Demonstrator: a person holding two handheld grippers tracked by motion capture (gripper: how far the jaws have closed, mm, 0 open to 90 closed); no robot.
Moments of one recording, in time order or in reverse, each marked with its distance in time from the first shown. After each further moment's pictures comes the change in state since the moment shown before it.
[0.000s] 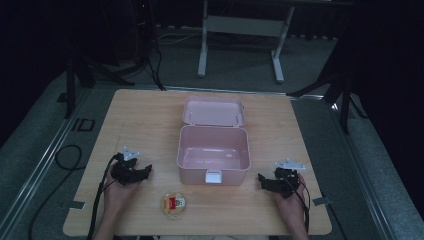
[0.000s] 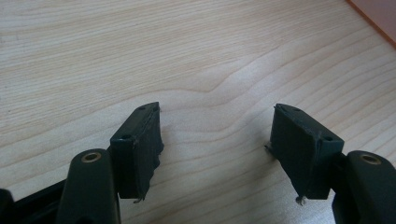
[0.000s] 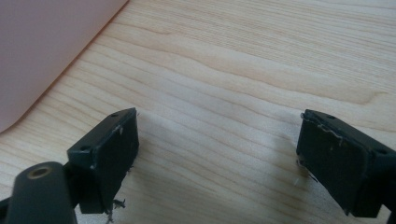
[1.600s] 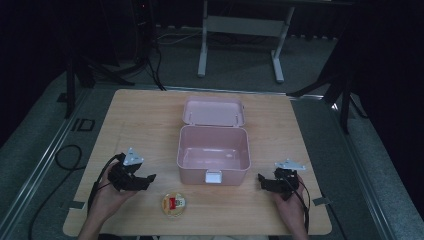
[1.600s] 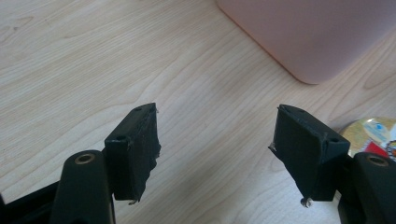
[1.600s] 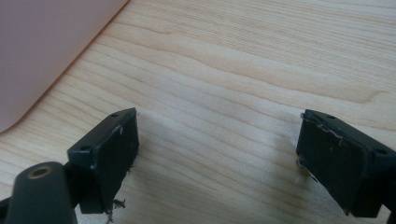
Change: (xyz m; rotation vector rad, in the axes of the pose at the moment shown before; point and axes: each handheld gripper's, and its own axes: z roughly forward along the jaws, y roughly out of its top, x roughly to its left) left arm -0.030 0.024 -0.067 0.055 -0.161 0.222; right arm 0.001 0.000 0.000 -0.001 -0.002 0.000
